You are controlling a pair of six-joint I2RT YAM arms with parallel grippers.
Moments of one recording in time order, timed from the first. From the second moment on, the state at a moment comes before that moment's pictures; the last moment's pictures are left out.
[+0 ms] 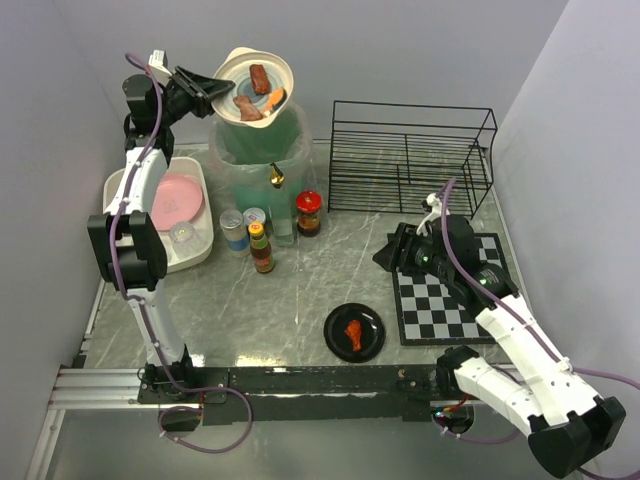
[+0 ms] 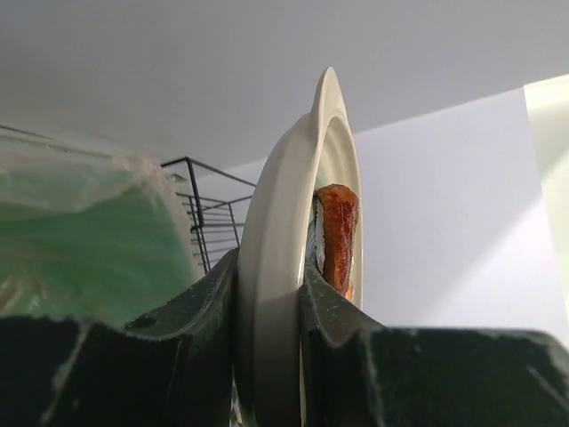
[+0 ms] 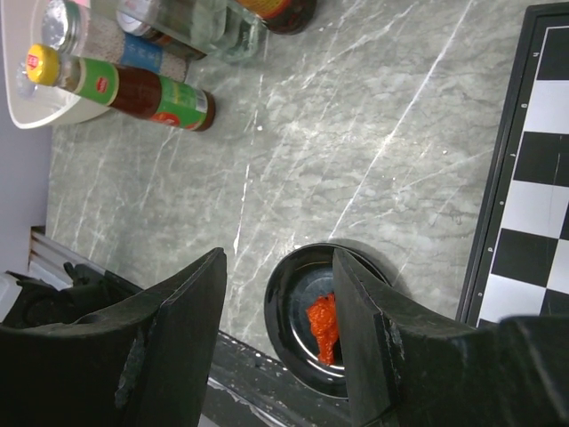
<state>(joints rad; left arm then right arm) 0.07 2.01 1.89 0.28 0.79 -1.35 0.41 0.83 0.85 -0.59 -0.18 0.59</state>
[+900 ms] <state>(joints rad) -0.01 2.03 1.94 -0.12 0.45 -0.69 0.39 0.85 0.78 -0.55 -0.20 0.57</state>
